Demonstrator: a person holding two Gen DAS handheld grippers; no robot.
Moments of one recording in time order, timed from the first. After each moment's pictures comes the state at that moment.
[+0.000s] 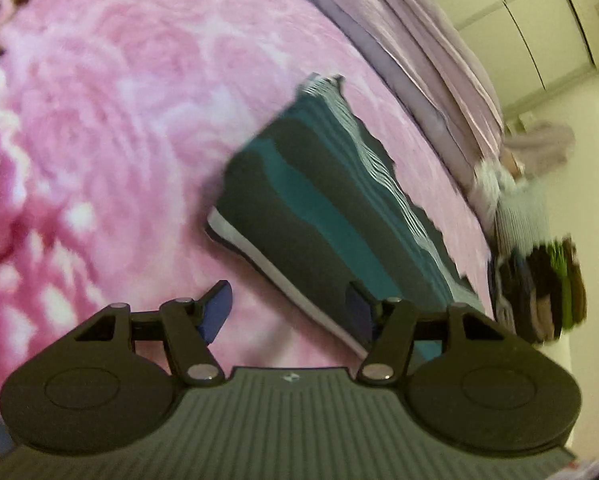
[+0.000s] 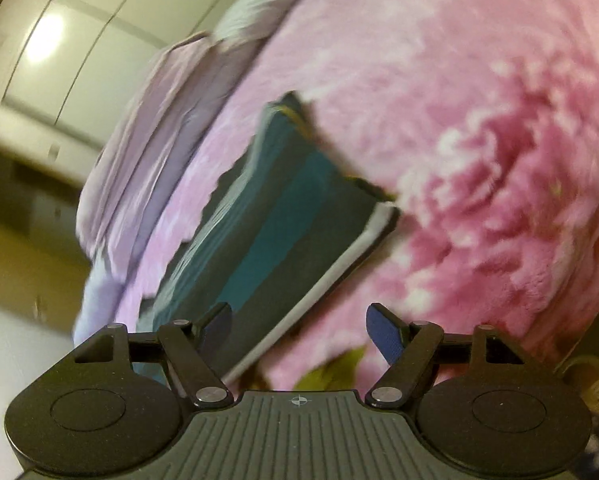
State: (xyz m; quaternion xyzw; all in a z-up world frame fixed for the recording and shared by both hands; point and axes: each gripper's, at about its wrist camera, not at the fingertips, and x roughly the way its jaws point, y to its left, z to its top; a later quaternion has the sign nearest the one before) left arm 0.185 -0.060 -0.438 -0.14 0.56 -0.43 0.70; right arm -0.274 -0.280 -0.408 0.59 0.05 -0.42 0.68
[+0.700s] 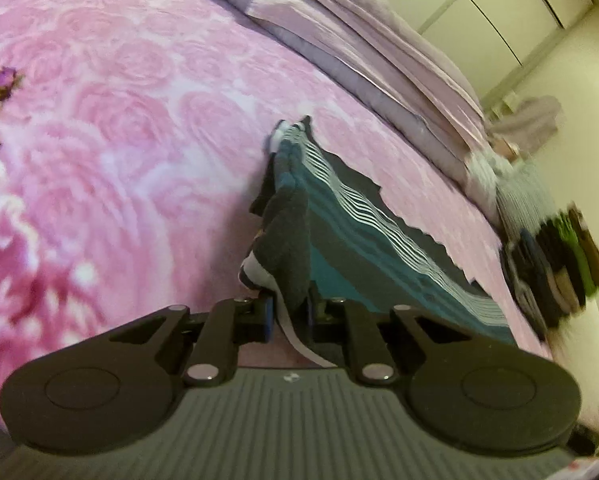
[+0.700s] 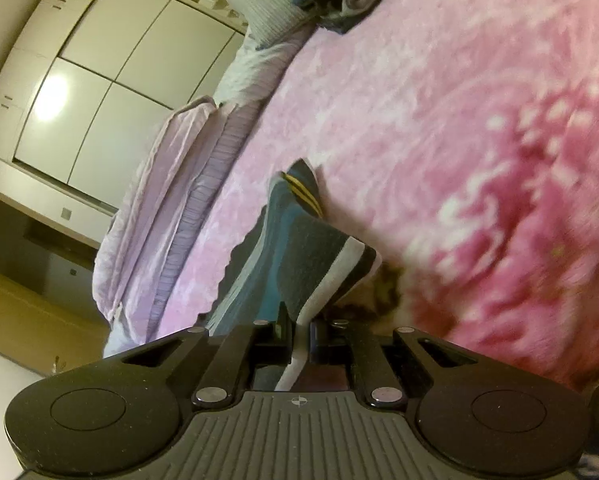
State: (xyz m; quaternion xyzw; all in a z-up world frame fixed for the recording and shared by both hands) left arm 0.153 -0.057 -0.398 -0.07 0.47 -0.47 0.74; right arm -0.305 -0.279 -0.379 0.56 -0.02 -0.45 0.69
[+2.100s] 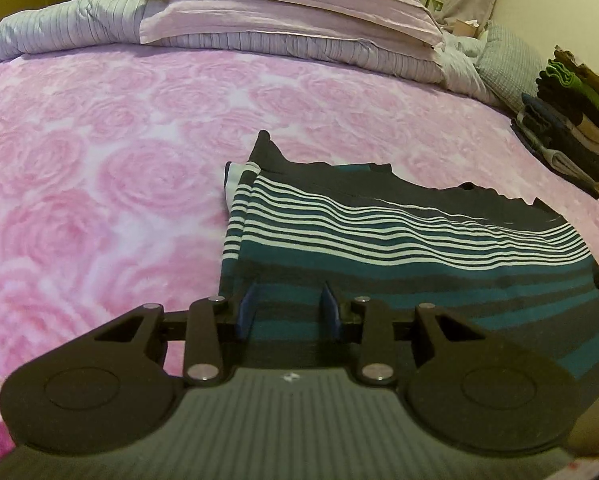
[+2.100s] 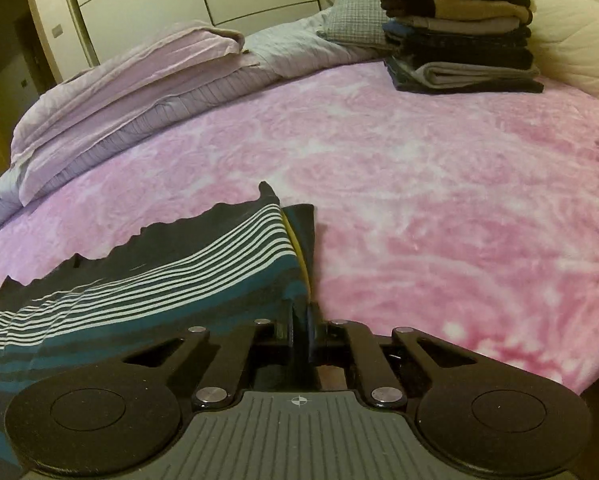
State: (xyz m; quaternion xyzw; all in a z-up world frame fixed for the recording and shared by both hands) left arm 0.131 -0.134 -0.398 0.15 0.37 -0.53 0.75; right arm -0.272 -0.337 -0.354 0.32 0.23 -0.52 0.76
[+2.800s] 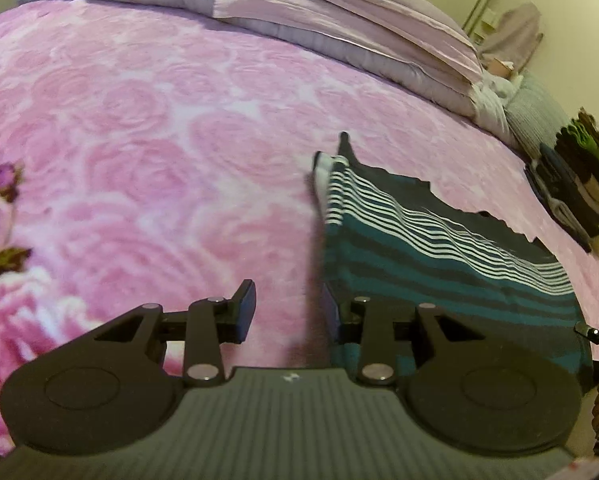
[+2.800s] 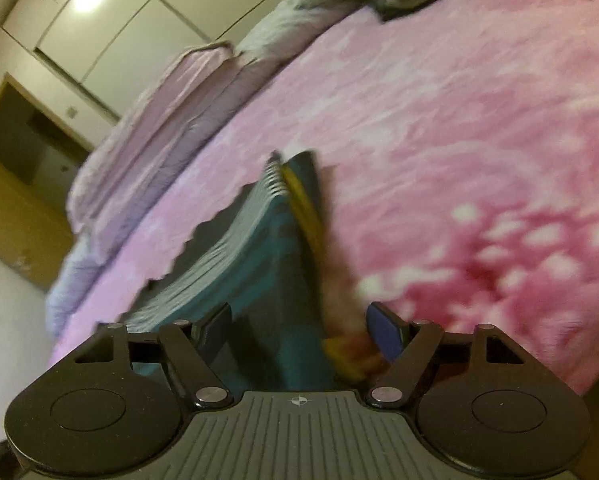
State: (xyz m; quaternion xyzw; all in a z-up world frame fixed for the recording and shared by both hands) left arm 0.185 -0.060 -0.384 0.07 0.43 -0.49 0.75; right arm -0.325 -0.336 -0.395 0.50 0.11 -0.40 0.76
